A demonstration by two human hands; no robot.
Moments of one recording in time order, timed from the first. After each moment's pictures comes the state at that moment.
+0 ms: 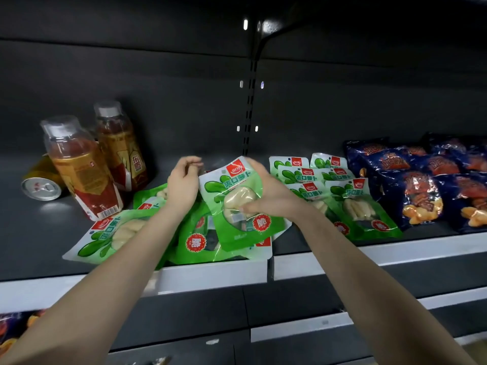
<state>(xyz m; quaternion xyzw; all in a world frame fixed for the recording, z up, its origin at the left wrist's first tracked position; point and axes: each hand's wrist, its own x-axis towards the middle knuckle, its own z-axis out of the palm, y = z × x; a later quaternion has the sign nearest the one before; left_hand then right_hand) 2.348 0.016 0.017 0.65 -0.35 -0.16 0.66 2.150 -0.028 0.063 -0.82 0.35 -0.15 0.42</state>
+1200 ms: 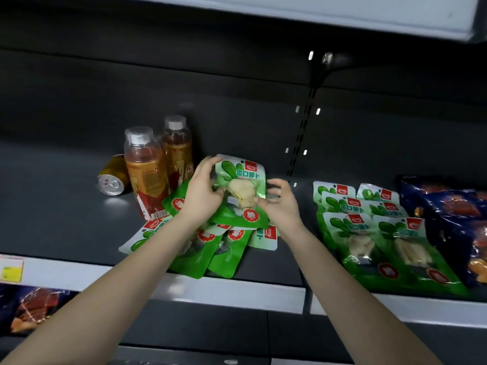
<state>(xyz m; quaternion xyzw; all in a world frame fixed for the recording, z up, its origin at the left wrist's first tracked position) 2.382 0.070 0.038 0.69 -0.48 -0.05 0.54 2.234 -0.019 0.038 -0.70 0.38 -0.35 0.49</state>
